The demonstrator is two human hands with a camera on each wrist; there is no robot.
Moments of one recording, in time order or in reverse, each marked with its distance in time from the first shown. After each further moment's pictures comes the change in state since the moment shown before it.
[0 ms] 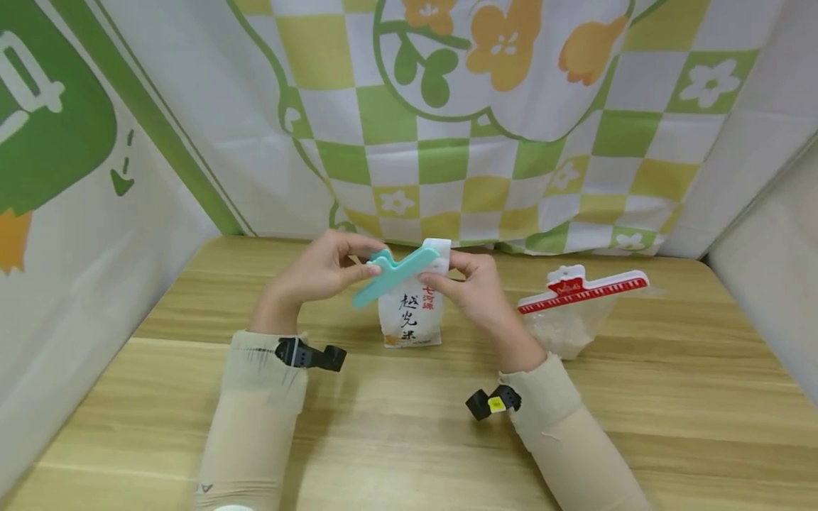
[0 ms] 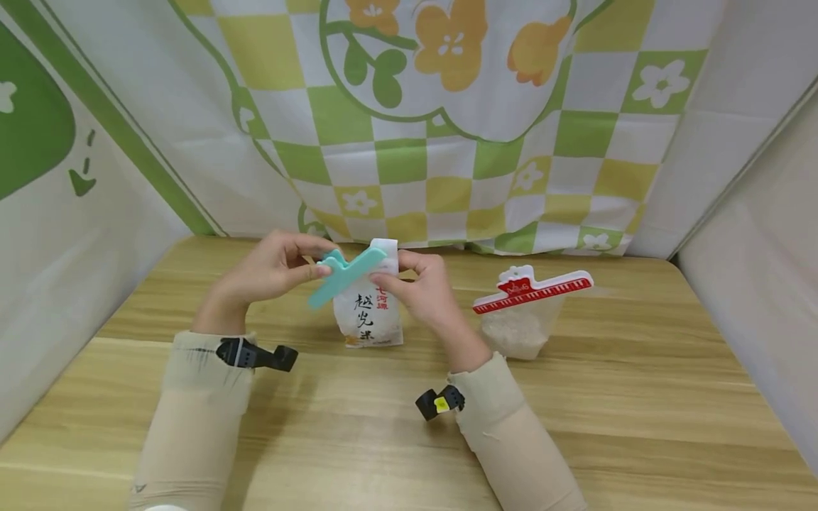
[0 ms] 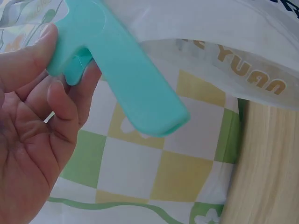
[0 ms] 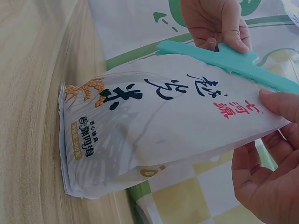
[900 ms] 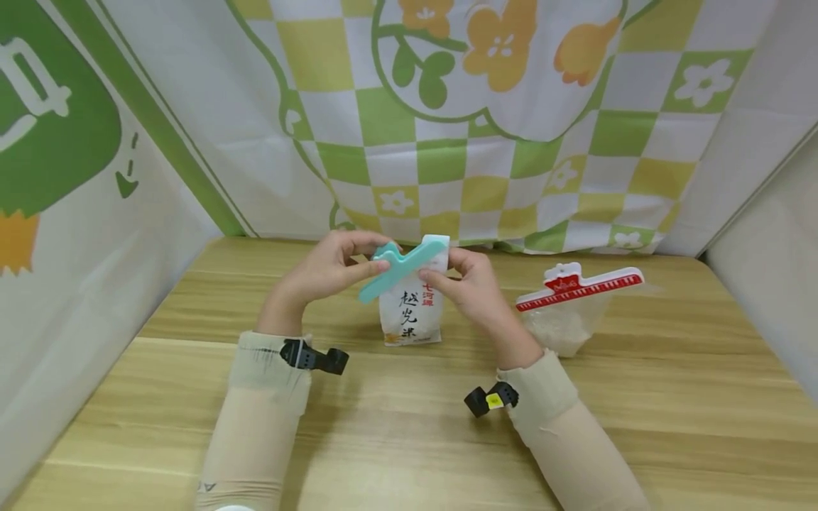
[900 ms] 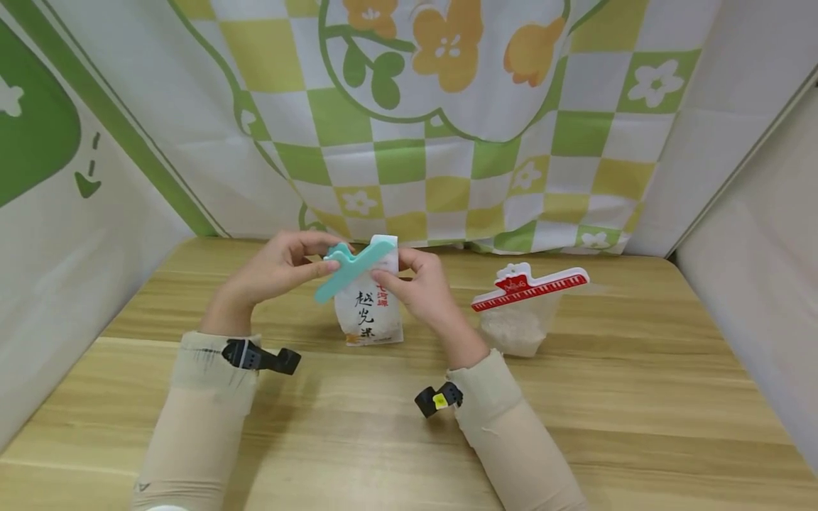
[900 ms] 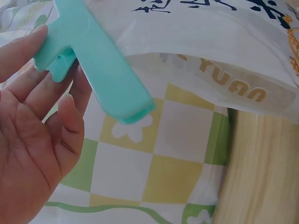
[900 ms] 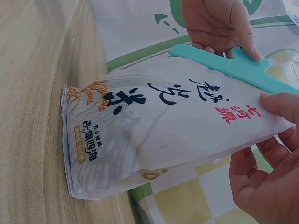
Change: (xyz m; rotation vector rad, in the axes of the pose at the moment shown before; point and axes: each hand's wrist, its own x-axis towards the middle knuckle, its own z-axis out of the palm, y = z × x) left_hand 0.003 0.008 0.004 -0.057 -0.025 -0.001; right_hand 0.001 0.002 -0.001 -0.050 -0.022 -0.001
